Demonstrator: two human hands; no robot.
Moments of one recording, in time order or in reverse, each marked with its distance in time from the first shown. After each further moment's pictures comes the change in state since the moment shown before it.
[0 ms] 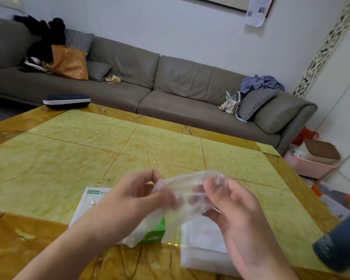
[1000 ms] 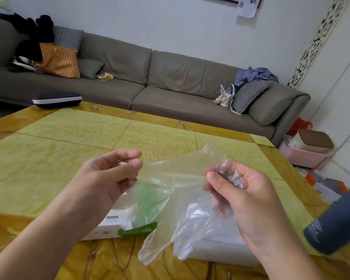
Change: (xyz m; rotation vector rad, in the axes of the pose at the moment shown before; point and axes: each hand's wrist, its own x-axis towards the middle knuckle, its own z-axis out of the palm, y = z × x) left_hand 0.020 -0.011 -0.016 -0.546 0.218 0.060; right_hand -0.001 -0.022 -0.027 -0.168 0.080 -0.074
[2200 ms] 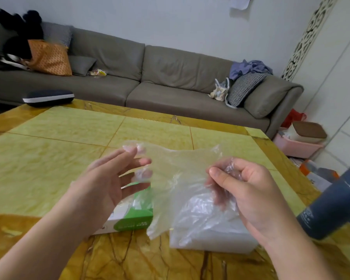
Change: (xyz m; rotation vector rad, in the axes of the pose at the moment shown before) left_hand -0.007 -0.004 0.019 -0.002 -0.023 -0.079; right_hand 0.002 0.007 -0.019 0.038 0.000 0.036
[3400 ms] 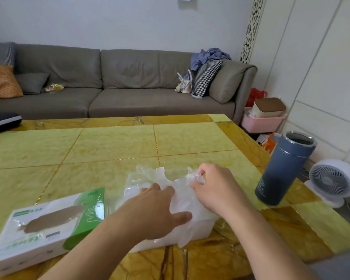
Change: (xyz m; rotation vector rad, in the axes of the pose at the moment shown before) left_hand 0.017 -0.087 0.137 1.824 -0.509 -0.064; right_hand 0.013 0.053 -0.081 -0.971 0.150 0.176
